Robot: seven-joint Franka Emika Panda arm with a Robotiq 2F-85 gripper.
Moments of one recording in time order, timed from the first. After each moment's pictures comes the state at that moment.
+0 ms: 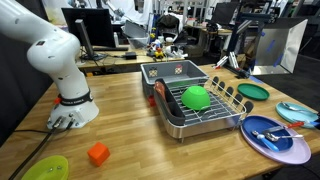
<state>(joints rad) -0.37 0.54 -0.37 -2.25 0.90 2.29 0.82</state>
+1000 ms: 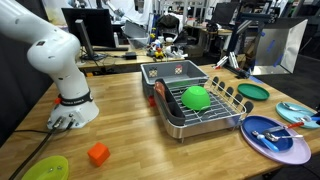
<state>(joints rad) -0.28 0.33 -0.37 -2.42 0.82 2.36 0.54</state>
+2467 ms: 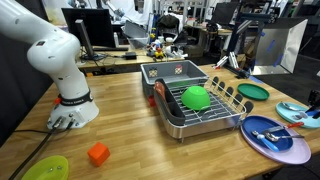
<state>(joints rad) -0.19 0.22 -0.33 -2.49 0.63 2.55 0.61</state>
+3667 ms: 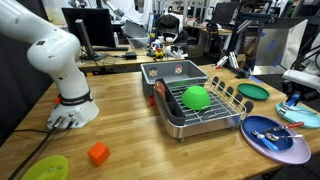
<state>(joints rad) 0.04 0.21 -0.32 -2.48 -0.18 2.76 1.15</state>
